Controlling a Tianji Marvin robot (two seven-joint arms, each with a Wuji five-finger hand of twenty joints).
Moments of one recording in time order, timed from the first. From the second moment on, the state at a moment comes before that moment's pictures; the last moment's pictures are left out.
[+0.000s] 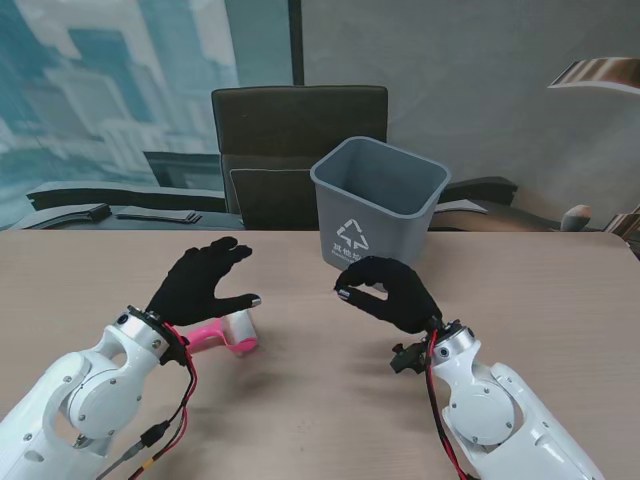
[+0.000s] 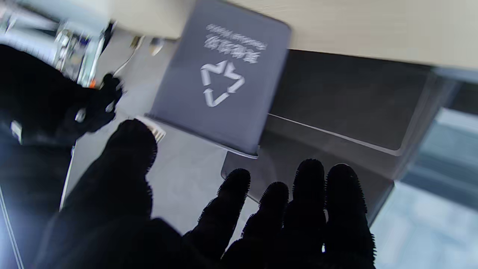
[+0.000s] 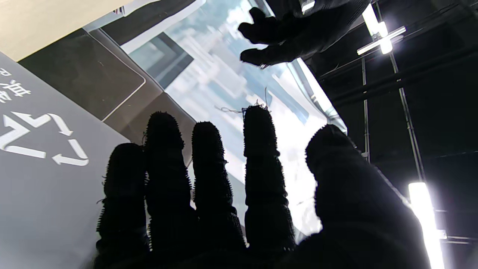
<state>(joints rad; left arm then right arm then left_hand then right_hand) 1.70 -1.07 -1.36 -1.83 0.76 -0.28 0.06 -1.62 -1.16 1.21 -1.63 -0.42 -0.56 -0.23 0.70 -0.32 0.27 -0.02 0.49 0.37 0.14 0.41 0.33 0.39 0.30 0.32 0.37 0.34 0.49 0.54 0.15 0.31 0.92 0.75 0.61 -0.27 0.45 -0.09 0.85 -0.01 0.58 0.62 0.80 0.18 0.64 0.47 0.79 0.22 0.56 0.49 0.32 0.25 1.18 0.63</state>
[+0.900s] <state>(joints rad) 1.66 -1.12 -1.19 -1.68 0.40 -0.27 0.04 -1.61 -1.14 1.23 -1.62 -0.48 -0.42 -0.14 0.70 -0.37 0.39 -0.02 0.49 0.27 0.26 0.39 0.39 0.33 0.37 0.32 0.37 0.31 0.50 0.52 0.14 0.31 0.89 0.67 0.53 -0.66 0.81 -0.09 0.58 -0.01 0.38 0.71 0.52 0.21 0.59 0.46 0.66 0.23 0.42 0.44 0.24 0.25 1.05 0.59</state>
